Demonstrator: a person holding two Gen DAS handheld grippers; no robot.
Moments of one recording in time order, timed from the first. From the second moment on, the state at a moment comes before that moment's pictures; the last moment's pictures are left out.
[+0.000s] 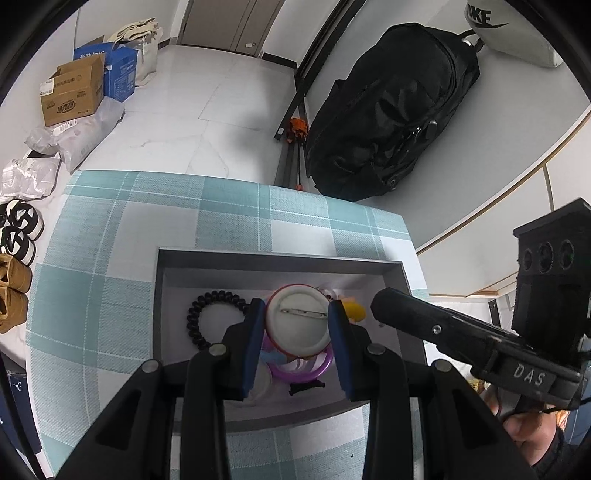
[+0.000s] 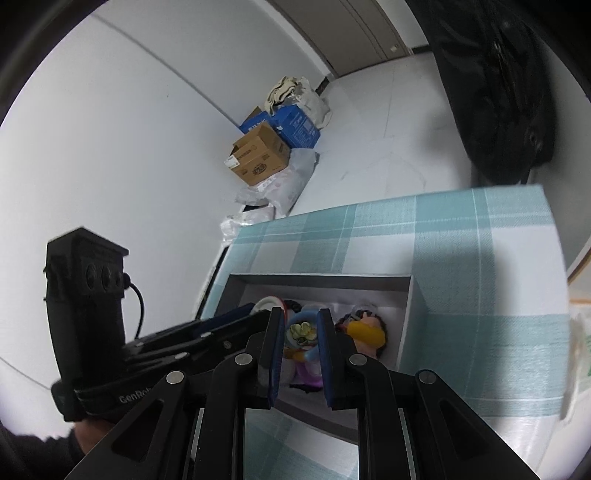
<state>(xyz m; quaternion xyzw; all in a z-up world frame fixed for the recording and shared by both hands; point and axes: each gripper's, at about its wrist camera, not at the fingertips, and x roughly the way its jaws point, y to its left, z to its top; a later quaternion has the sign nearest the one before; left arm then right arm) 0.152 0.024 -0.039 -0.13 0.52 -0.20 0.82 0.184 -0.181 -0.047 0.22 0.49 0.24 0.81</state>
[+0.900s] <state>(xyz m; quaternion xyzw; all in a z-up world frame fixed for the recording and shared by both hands) 0.142 0.026 -0.032 -0.11 0.52 -0.19 0.83 0.165 -0.209 -0.030 0.25 0.46 0.21 0.83</state>
